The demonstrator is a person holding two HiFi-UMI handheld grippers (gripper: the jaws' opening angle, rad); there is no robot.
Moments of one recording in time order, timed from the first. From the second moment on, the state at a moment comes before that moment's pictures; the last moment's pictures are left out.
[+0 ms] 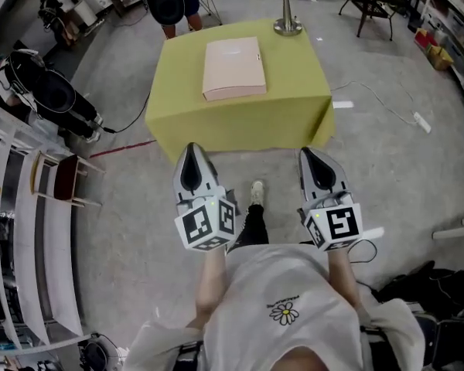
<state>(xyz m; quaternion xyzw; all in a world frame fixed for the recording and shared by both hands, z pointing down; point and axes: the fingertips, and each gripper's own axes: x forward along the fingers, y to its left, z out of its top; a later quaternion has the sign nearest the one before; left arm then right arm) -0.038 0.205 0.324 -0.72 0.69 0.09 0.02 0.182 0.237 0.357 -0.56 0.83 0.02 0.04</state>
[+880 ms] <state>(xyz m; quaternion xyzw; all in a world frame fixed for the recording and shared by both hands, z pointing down) -0.095 -0.208 0.302 -0.73 0.67 0.08 0.06 0.142 -0.176 0.324 -0.59 0.80 -0.06 0.08</state>
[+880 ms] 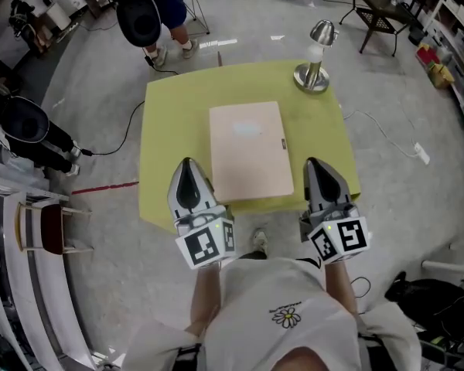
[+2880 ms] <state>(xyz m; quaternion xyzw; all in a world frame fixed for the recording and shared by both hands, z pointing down) -0.119 -0.155 0.483 -0.62 0.60 0.33 -0.38 0.128 -0.210 0.337 -0.45 0.88 -0.13 0.06</state>
